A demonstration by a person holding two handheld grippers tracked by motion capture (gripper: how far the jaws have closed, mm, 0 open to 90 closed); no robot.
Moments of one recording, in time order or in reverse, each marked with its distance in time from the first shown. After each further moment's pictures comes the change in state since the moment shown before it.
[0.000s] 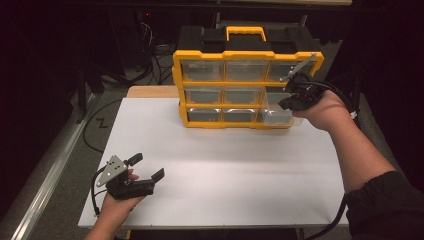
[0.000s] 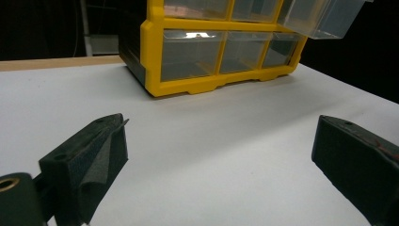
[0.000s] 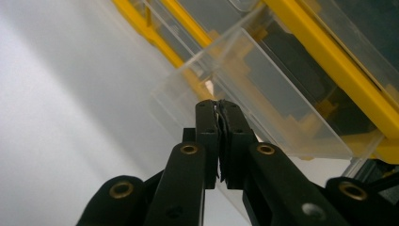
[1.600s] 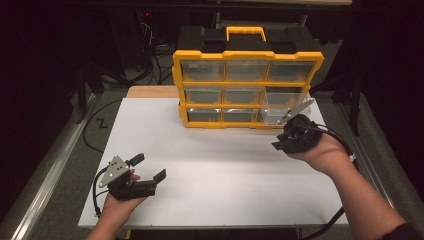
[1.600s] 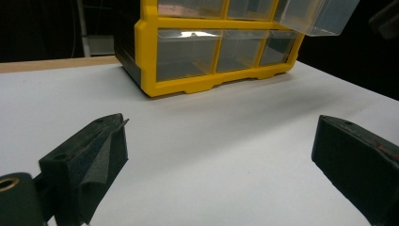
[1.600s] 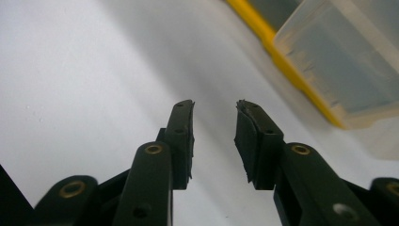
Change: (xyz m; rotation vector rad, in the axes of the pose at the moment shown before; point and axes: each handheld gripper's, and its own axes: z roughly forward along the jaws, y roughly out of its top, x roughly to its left) left arm -0.004 0.000 0.002 0.010 -0.006 0.018; right arm 0.067 -0.065 0.017 0.002 0.119 -0.011
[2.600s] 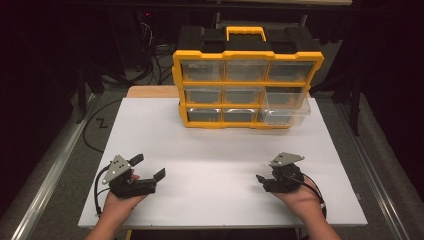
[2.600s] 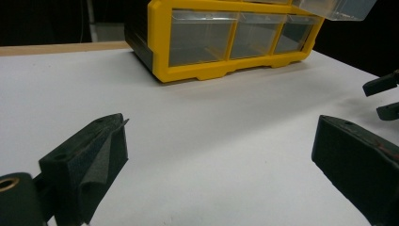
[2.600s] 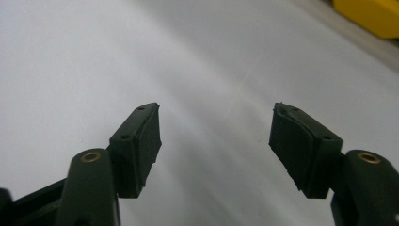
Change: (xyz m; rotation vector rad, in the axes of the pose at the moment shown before) left arm 0.009 -0.008 0.008 0.038 0.033 -0.017; right arm 0.056 -0.083 0.098 -0.222 -0.070 0.125
